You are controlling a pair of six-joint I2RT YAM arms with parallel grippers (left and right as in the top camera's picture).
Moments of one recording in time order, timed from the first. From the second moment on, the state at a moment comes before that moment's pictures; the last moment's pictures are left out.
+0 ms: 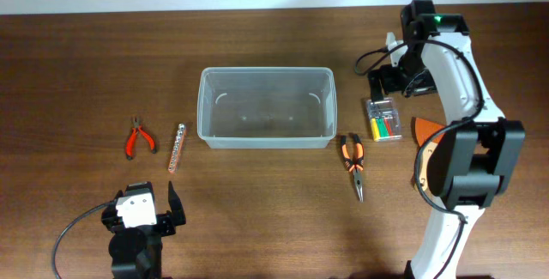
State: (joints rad) left arm 0.05 0.01 0.15 -0.53 -0.16 0.01; right arm -0.02 2.17 1.94 -1.29 0.00 -0.15
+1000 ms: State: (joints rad) left arm 0.05 0.01 0.15 -0.53 -0.16 0.01; right arm -0.02 2.20 1.63 -1.02 0.00 -0.20
